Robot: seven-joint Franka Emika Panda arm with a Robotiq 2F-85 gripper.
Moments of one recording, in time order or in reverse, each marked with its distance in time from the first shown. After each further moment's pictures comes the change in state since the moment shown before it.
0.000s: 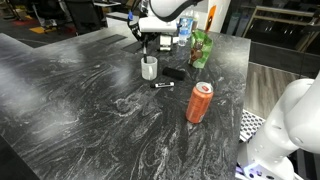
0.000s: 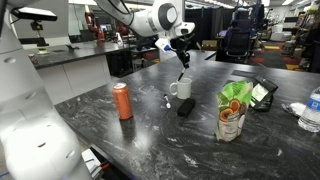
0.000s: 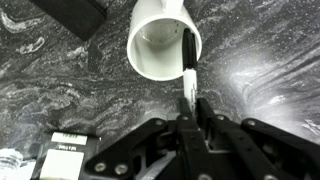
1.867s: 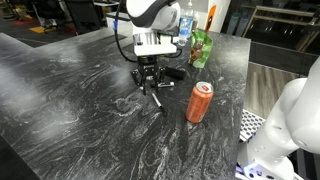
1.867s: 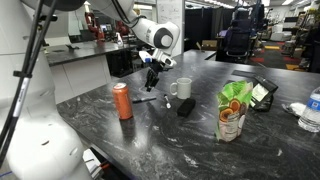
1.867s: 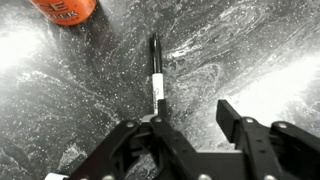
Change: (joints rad) arm 0.052 0.148 0.037 0.014 0.554 -0.556 -0.191
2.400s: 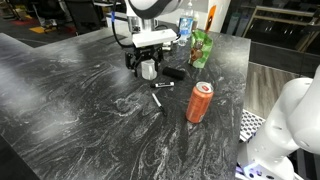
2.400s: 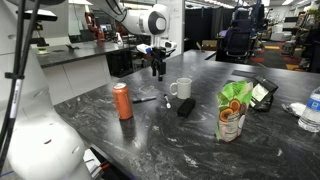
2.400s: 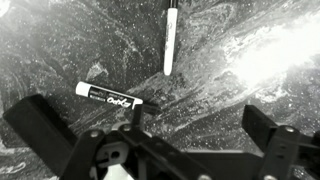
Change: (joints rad) arm 0.035 -0.092 0.020 0.031 -0.273 0.117 0.049
